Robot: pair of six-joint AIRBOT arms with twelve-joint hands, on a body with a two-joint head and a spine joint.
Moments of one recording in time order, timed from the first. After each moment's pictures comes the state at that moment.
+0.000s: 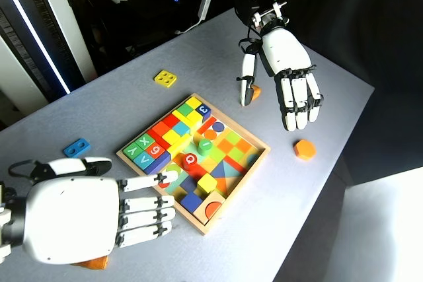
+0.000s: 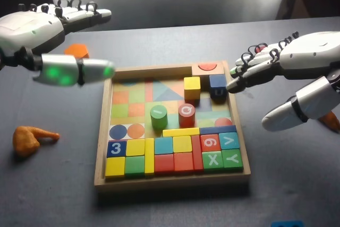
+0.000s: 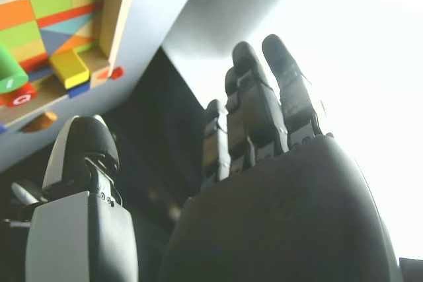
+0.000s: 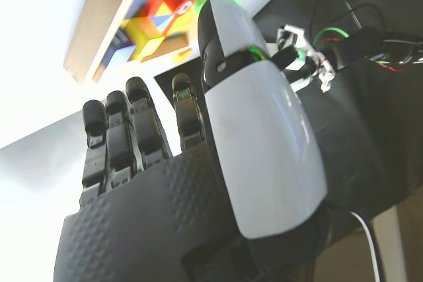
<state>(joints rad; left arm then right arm) 0.74 -0.98 1.30 -0.06 -0.56 0.73 -0.36 -1.08 1.40 -1.47 0.52 0.62</state>
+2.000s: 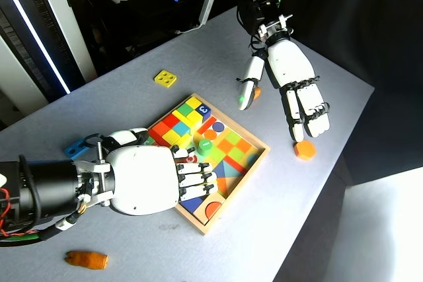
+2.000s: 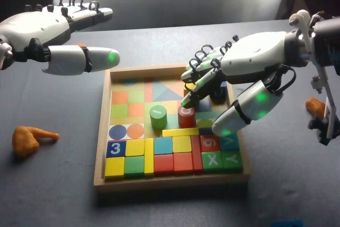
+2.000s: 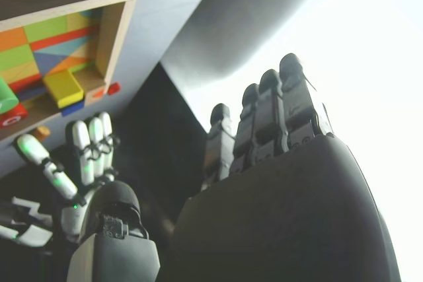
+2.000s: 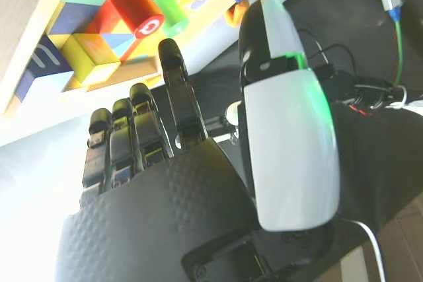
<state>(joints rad) 0.71 -1.05 1.39 -0.07 -0.49 0.72 -0.29 -1.31 1.53 -1.64 0.50 0.66</state>
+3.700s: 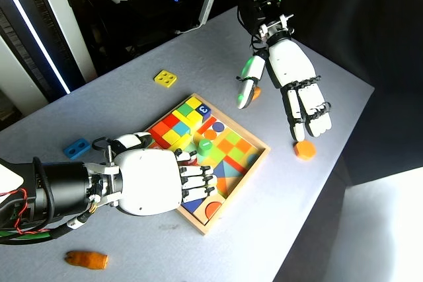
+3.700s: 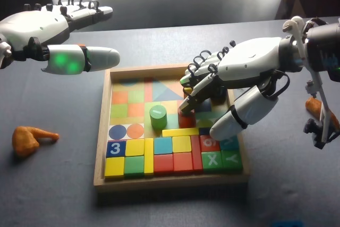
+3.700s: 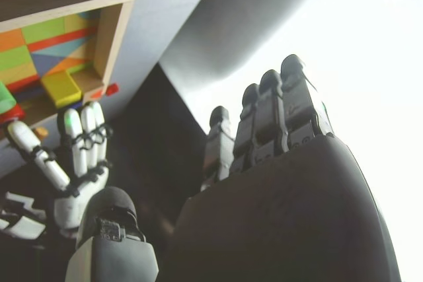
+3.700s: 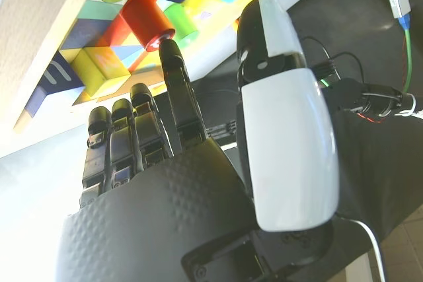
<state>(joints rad) 0.71 -1.05 1.39 -0.07 -0.49 0.71 -0.31 -1.34 1.55 -1.64 0.49 0.66</state>
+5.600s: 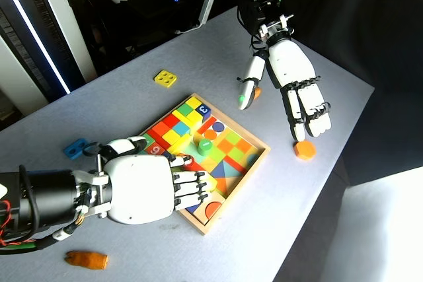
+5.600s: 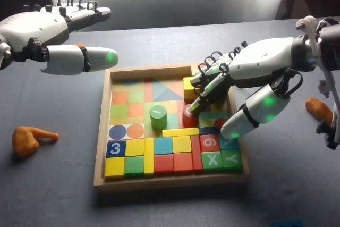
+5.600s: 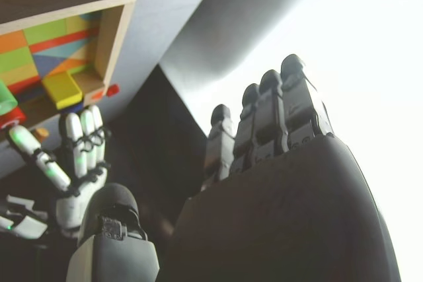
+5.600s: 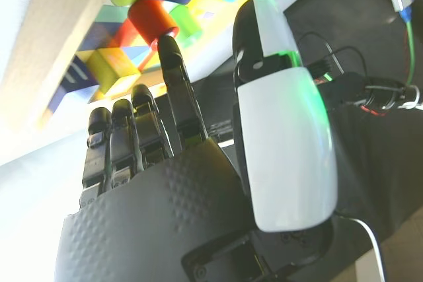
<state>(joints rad) 0.72 -1.04 1.39 -0.07 -0.49 0.71 -0.32 -1.30 1.55 -1.65 0.51 0.70</state>
